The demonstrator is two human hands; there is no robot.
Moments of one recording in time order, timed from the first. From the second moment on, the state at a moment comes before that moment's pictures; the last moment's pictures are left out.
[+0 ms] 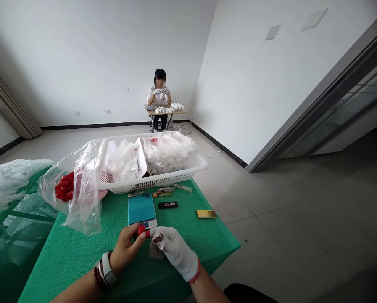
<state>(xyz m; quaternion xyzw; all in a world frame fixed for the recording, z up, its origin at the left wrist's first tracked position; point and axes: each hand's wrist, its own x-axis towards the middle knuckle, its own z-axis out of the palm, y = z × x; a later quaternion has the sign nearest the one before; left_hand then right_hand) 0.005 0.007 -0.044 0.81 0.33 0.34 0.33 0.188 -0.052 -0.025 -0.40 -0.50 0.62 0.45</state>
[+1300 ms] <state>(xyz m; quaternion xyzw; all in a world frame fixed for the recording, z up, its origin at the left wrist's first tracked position) 0.006 0.008 -0.031 0.83 0.29 0.32 0.35 0.191 -0.048 -0.038 -0.42 -0.46 0.63 0.45</state>
